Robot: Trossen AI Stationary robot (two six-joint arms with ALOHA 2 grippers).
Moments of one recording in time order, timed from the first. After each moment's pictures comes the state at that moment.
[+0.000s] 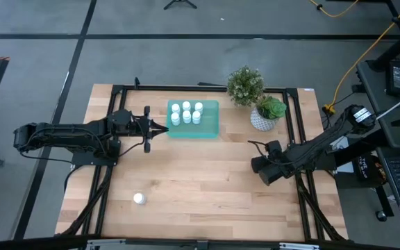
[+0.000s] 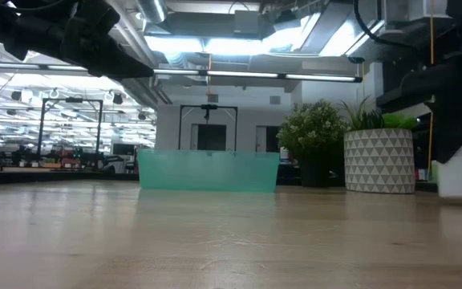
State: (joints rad) left arm 0.24 0.70 0.32 0.16 0.07 0.19; right arm 0.53 1.28 0.68 -0.99 0.39 1.86
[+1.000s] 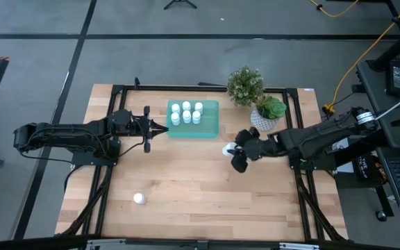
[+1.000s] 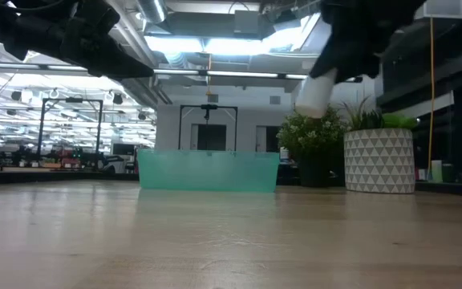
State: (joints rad) left arm 0.24 0.70 0.32 0.16 0.07 0.19; right arm 0.24 1.27 0.90 -0.45 0.41 0.65
